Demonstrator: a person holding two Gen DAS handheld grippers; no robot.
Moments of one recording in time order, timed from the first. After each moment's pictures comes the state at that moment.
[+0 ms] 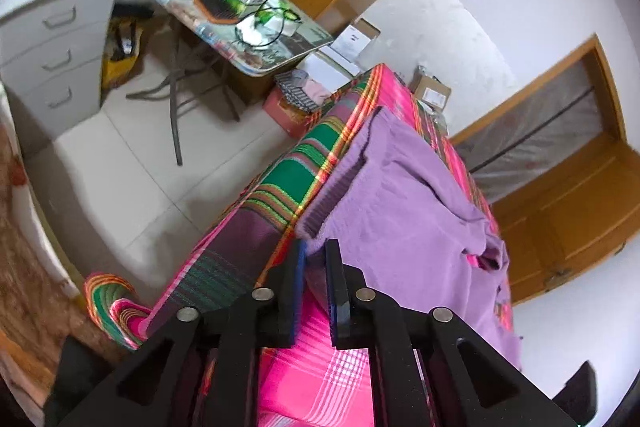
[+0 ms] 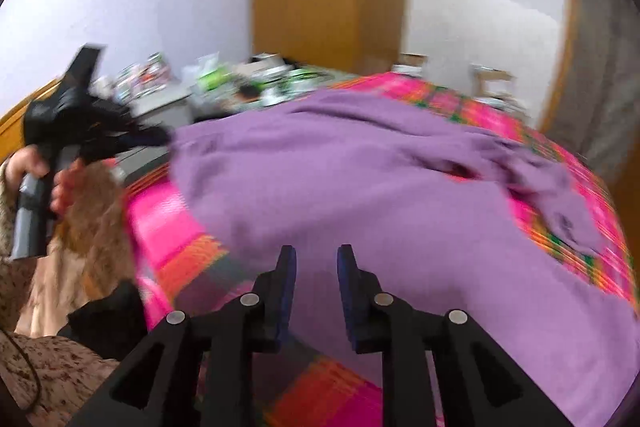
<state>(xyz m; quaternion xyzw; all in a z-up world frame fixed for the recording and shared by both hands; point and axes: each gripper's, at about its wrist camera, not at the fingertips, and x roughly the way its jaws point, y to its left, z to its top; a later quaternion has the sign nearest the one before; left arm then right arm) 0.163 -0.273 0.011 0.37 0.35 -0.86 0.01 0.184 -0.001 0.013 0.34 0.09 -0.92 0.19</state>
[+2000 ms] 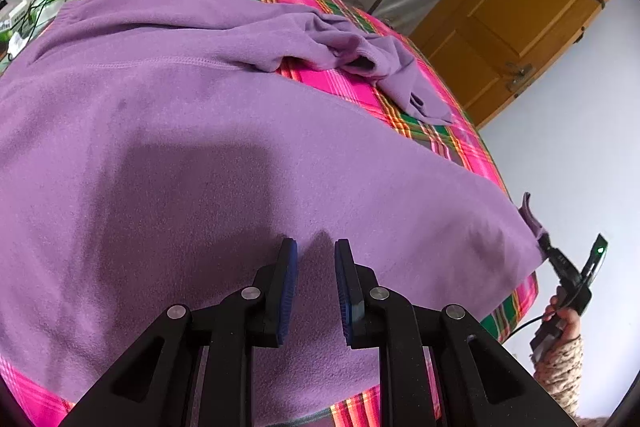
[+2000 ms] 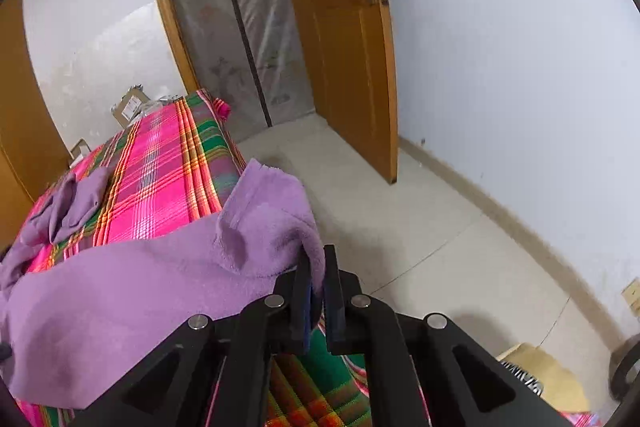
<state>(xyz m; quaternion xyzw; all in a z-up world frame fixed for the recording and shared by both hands) 0.102 -0.005 0.006 0.48 0.15 -0.83 -0.23 0.275 0.424 -0.024 0.30 -0.21 -0.88 -0.29</state>
